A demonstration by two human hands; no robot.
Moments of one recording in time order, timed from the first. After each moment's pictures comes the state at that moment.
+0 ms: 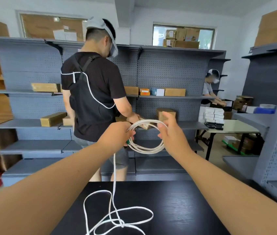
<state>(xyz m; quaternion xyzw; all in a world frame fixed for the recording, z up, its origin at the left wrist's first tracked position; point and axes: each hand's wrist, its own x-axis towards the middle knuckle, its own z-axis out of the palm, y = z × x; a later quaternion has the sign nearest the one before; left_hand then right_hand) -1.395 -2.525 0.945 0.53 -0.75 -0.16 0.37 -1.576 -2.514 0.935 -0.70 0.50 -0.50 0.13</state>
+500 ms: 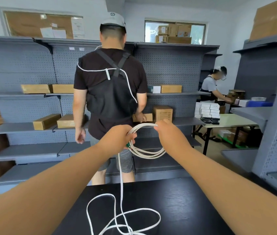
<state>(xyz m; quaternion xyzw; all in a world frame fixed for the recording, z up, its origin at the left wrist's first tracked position) -1.376 -2.547 0.940 0.51 -0.79 -0.16 0.31 -1.553 -2.536 0.939 -0.75 0.60 -0.27 -0.06</state>
